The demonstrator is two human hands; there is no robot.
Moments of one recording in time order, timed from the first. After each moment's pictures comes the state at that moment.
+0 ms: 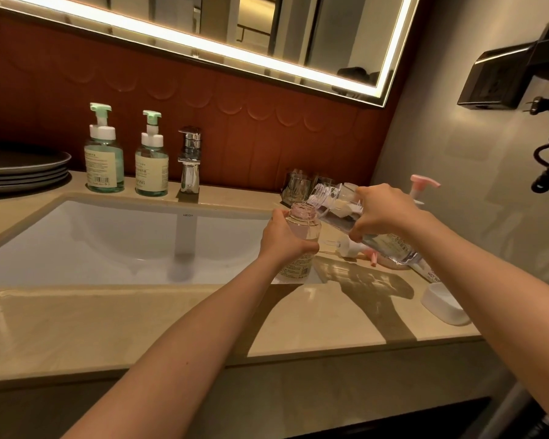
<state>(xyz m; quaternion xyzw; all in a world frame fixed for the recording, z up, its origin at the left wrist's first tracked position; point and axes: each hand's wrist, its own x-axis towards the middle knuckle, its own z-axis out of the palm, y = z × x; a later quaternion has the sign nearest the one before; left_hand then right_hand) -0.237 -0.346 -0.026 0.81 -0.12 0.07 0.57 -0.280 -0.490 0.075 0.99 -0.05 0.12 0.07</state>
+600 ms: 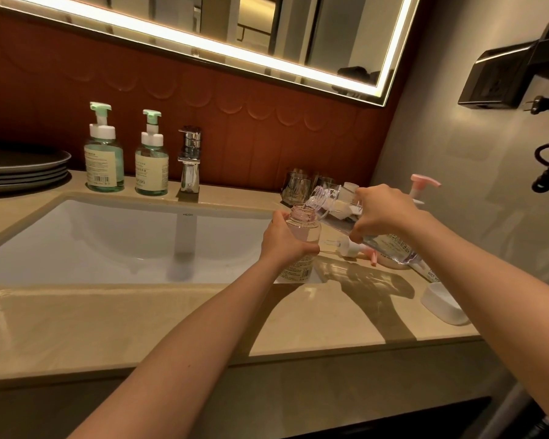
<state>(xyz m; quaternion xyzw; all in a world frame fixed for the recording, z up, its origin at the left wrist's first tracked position) -0.242 -0.347 -0.028 0.81 -0.12 0.07 0.58 -0.279 -0.490 0.074 0.99 -0.05 0.11 0.08</state>
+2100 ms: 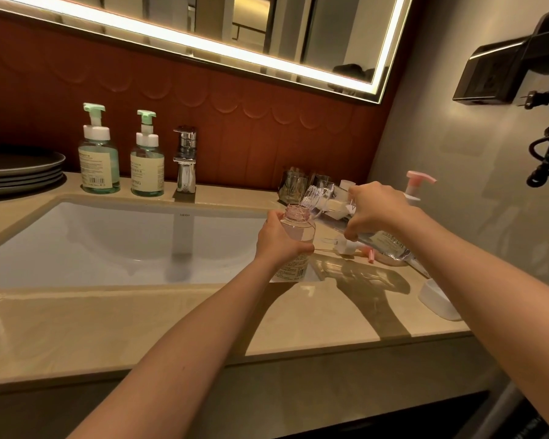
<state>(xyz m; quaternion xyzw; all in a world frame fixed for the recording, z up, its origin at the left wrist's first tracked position) -0.241 -0.345 -0.029 0.81 -0.11 0.07 0.57 -0.280 -0.484 0.074 0.99 -0.05 0.10 0.07</state>
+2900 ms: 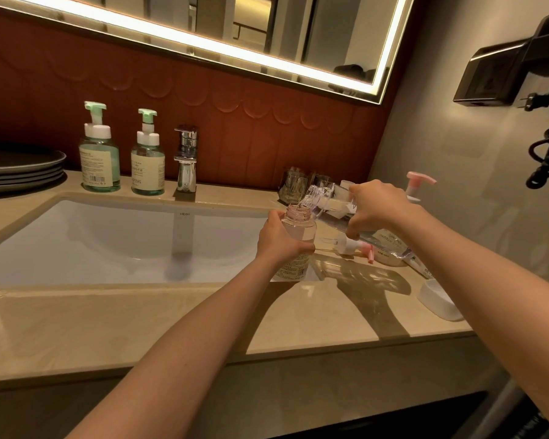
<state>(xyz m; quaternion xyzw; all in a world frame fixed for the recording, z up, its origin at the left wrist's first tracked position) -0.243 -0.346 -0.027 0.81 -0.11 0.07 0.57 -0.281 -0.483 0.077 0.99 -0.05 0.10 0.09</state>
